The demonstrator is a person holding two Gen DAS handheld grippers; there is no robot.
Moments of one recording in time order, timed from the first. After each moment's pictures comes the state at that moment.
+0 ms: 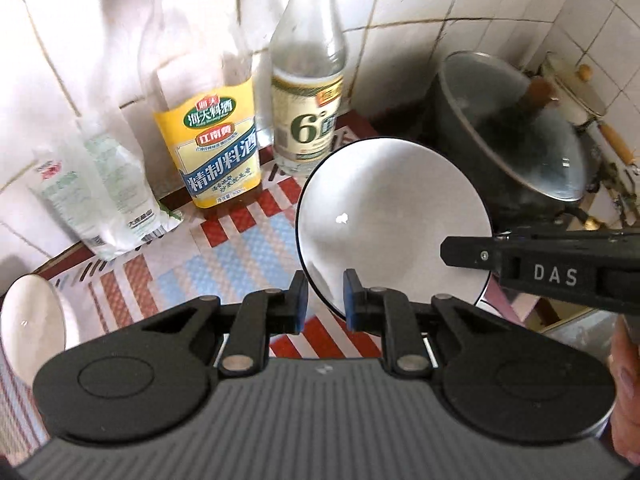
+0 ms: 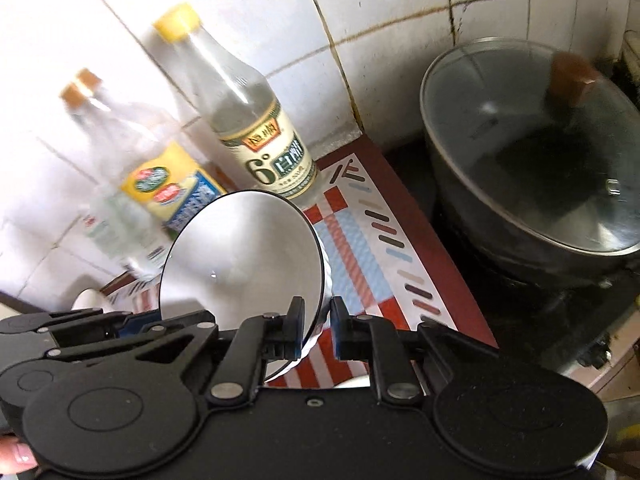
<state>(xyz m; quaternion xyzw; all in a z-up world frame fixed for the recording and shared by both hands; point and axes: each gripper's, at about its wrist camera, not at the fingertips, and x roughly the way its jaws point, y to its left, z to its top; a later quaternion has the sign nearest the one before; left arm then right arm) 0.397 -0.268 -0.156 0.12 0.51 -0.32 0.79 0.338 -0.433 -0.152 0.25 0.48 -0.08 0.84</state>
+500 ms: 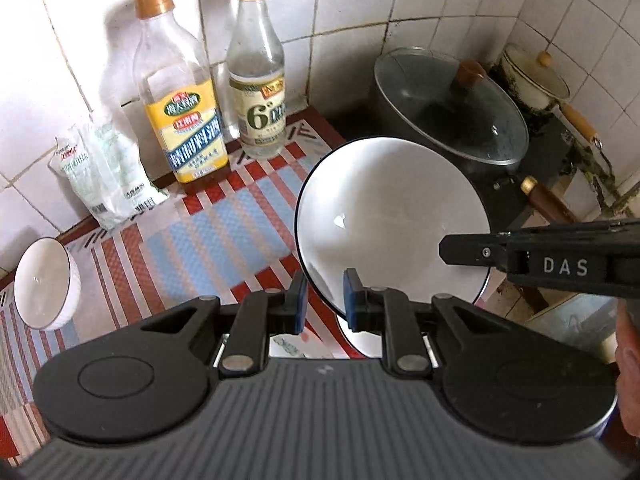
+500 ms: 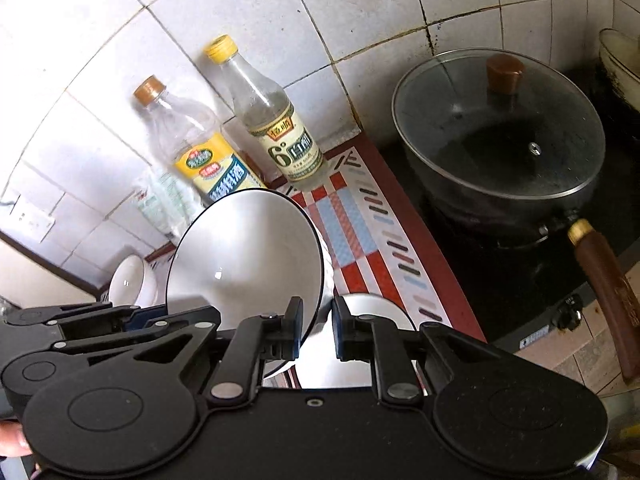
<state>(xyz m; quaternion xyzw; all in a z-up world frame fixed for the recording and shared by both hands) 0.310 -0.266 -0.119 0.13 0.49 -0.33 0.80 0.244 -0.441 -0.117 0.26 0.46 -0.05 0.85</state>
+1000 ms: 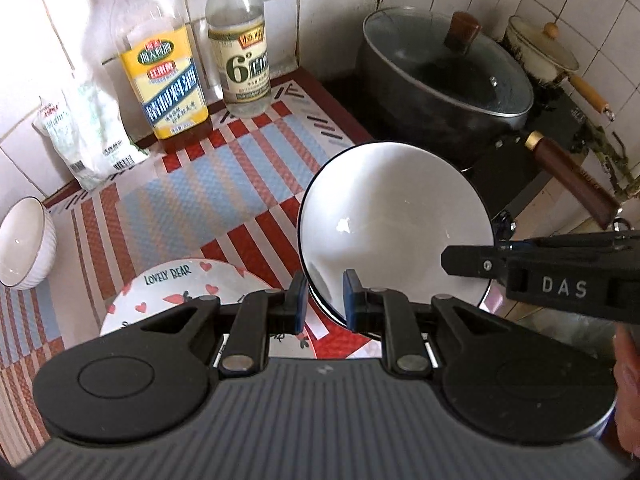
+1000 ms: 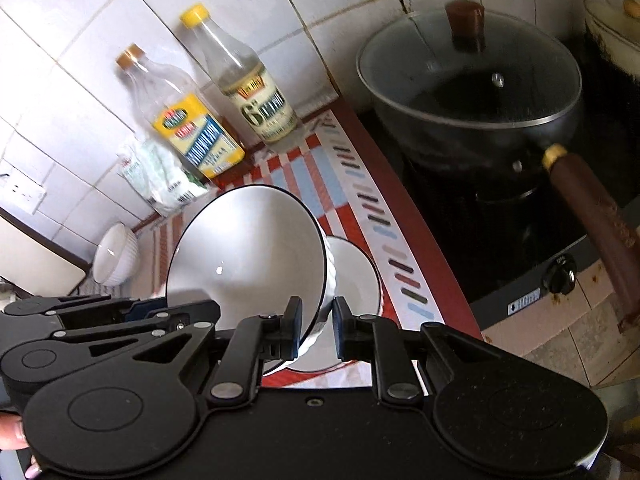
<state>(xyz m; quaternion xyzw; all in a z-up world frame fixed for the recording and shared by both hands) 0.277 -0.285 -0.161 0.14 0.50 -0.30 0.80 0.209 -0.449 -0.166 0.27 0.47 -0.04 0.84</state>
